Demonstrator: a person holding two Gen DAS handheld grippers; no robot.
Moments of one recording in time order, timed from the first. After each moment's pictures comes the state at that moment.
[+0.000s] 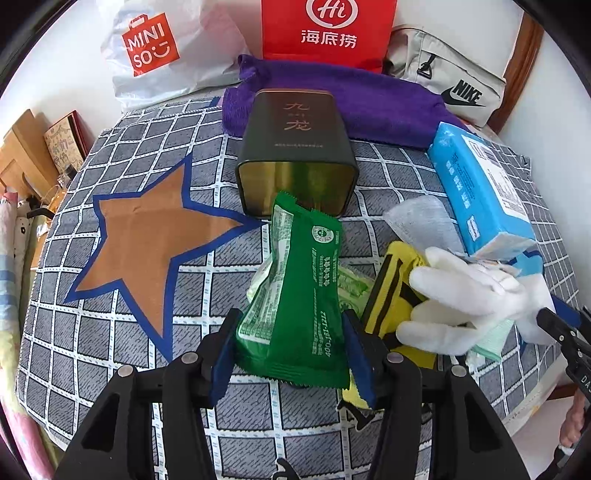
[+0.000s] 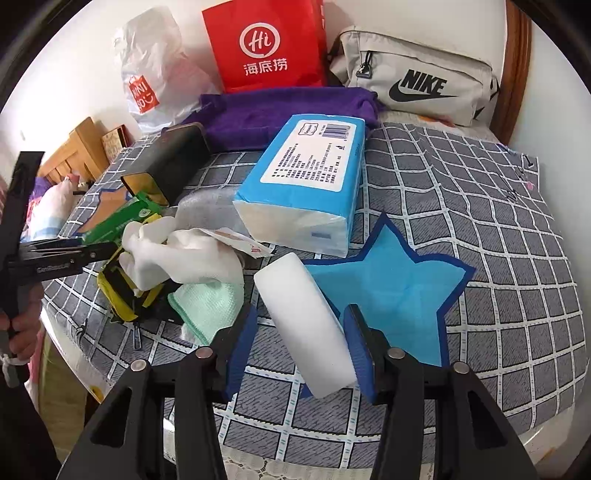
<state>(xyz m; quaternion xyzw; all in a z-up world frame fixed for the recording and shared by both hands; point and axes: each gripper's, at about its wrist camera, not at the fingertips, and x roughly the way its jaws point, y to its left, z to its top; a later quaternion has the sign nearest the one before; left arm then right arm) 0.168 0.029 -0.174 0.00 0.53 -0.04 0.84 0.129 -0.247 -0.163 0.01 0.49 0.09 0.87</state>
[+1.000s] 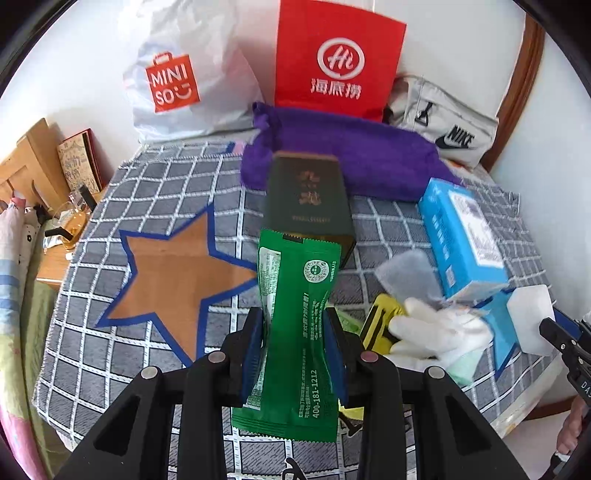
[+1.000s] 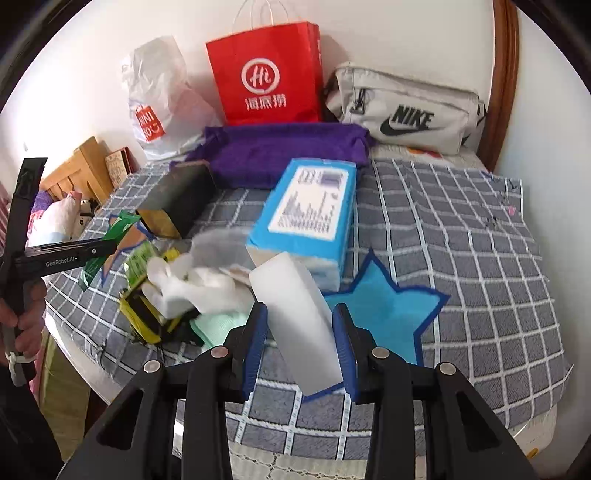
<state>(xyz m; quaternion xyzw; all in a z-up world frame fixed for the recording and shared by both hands) 0.166 0.048 -0.120 -0.03 0.48 -0.04 0.87 0.123 -0.246 -0.115 0.01 0.44 0.09 0.89</state>
